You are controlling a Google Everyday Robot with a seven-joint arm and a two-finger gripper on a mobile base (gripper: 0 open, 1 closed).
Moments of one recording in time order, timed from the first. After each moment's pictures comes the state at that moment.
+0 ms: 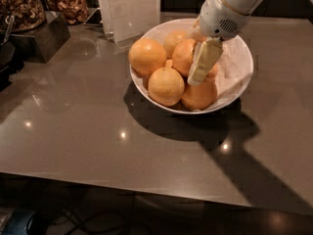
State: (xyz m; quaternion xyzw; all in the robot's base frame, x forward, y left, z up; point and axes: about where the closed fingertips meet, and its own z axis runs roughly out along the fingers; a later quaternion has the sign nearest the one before) arm 0.575 -0.092 0.940 -0.68 0.70 0.08 0.20
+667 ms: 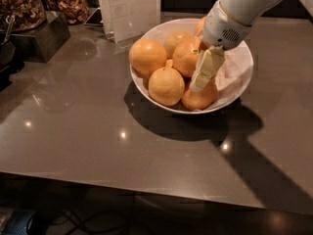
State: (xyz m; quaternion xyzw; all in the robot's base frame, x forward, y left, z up) arm 0.577 -0.102 0.915 -0.66 0.72 0.10 0.19
